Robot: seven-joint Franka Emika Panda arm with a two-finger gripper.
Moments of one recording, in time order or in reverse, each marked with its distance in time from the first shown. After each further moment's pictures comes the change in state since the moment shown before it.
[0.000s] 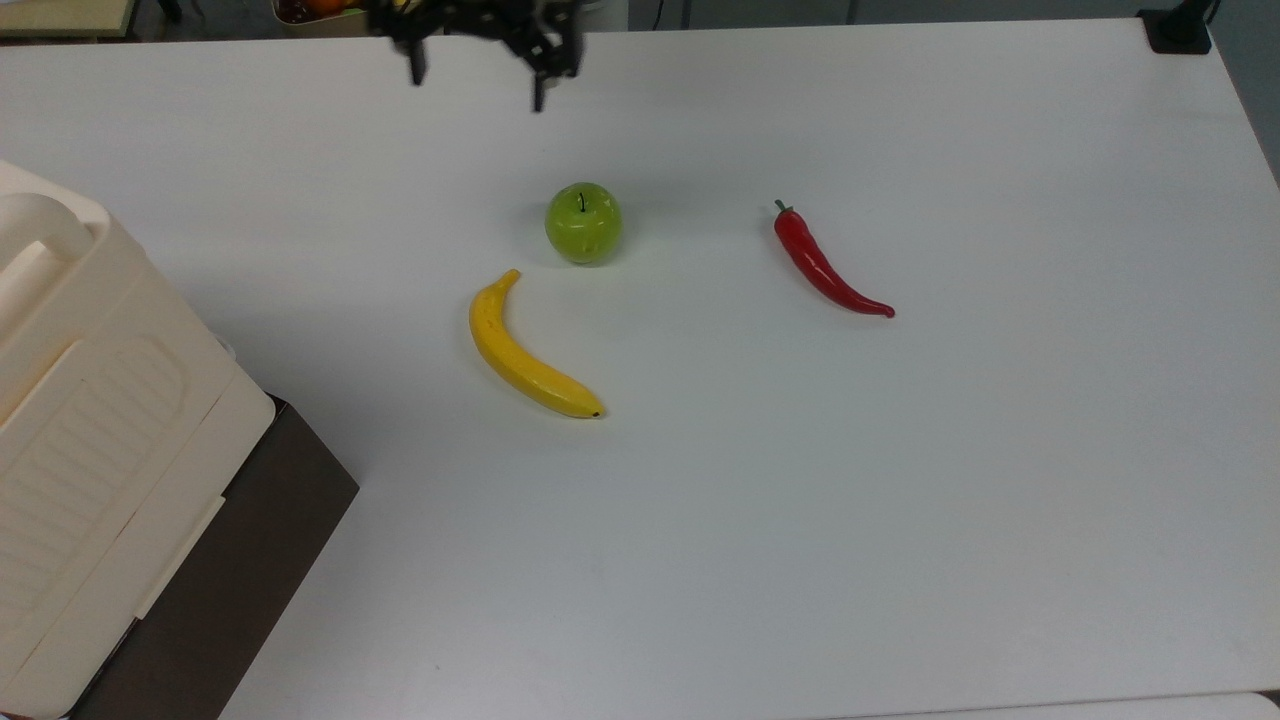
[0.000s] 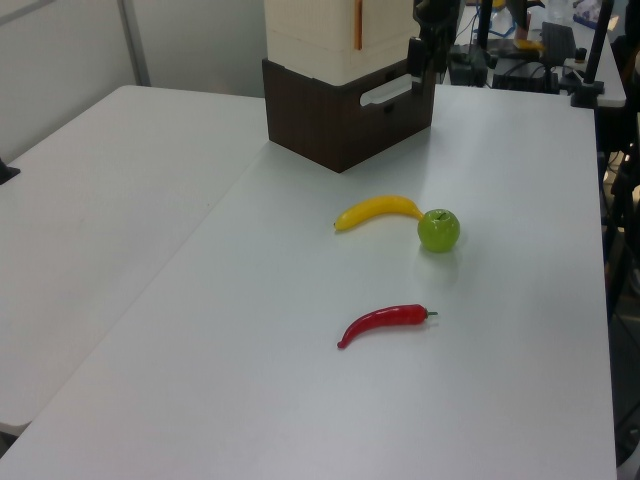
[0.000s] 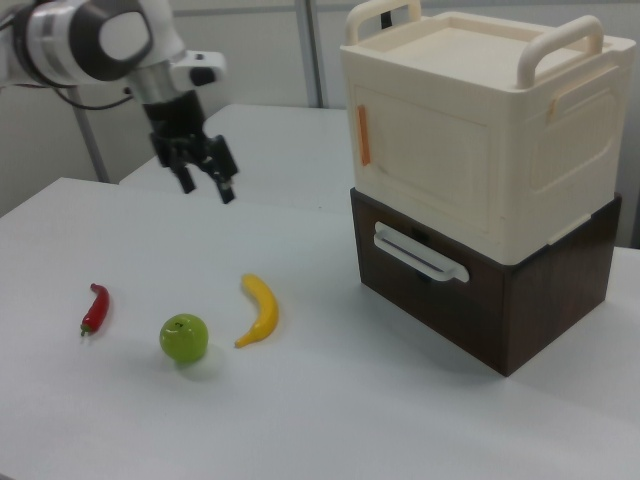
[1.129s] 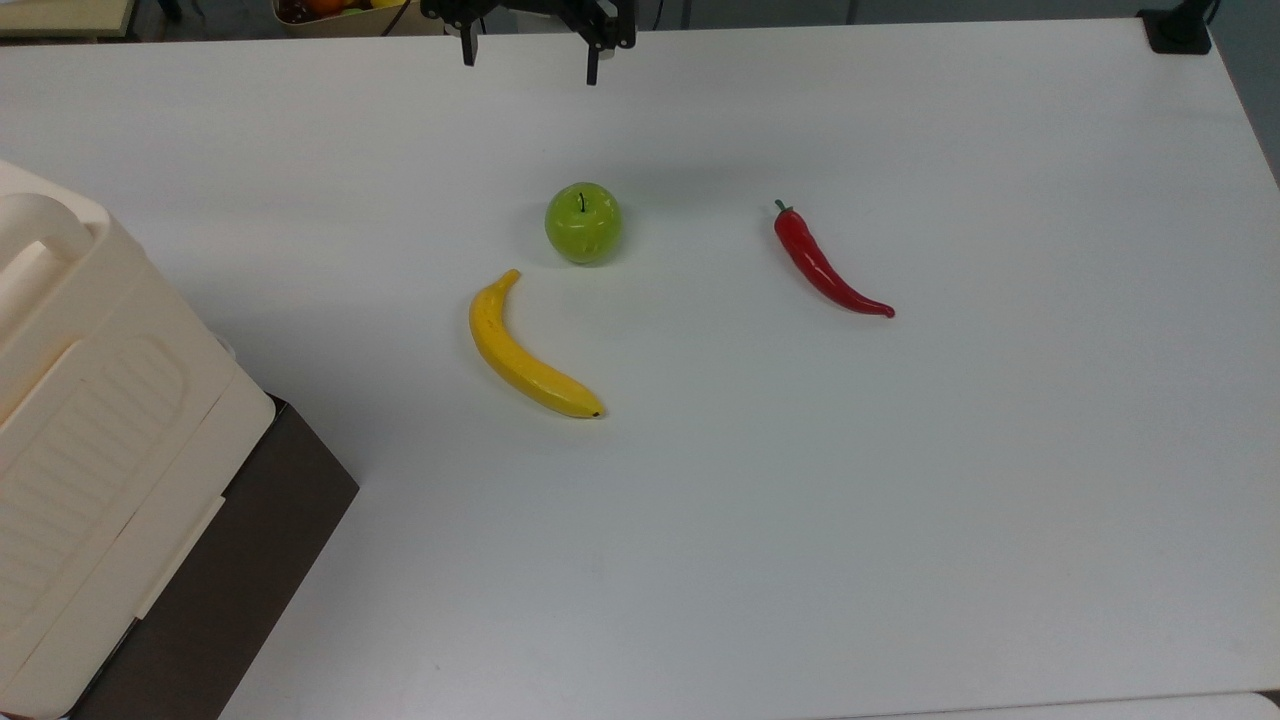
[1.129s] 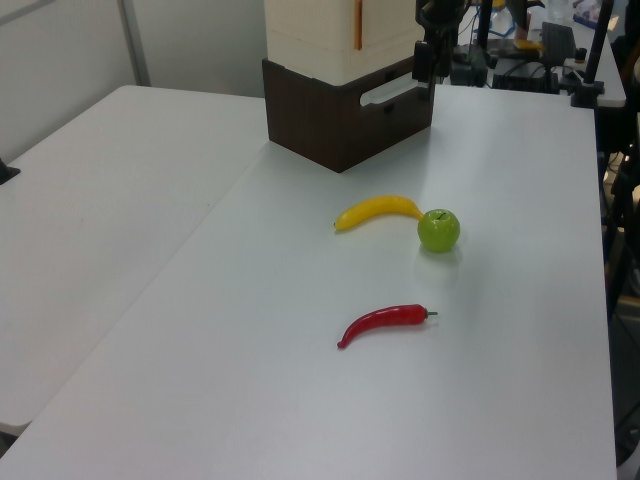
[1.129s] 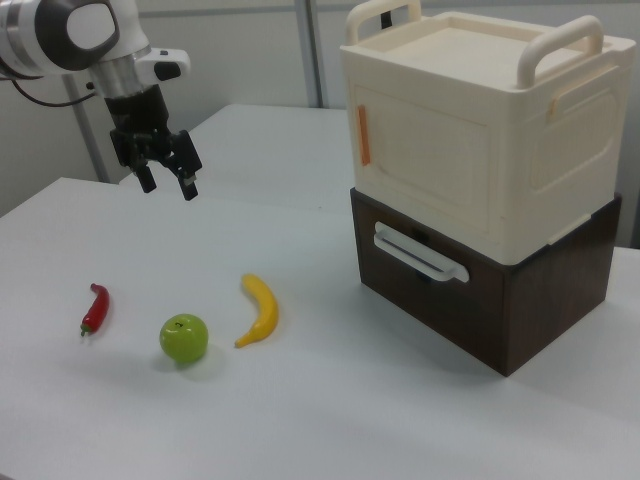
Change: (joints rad) arm 0.074 -0.027 0.011 0.000 0.010 -0.082 -0.014
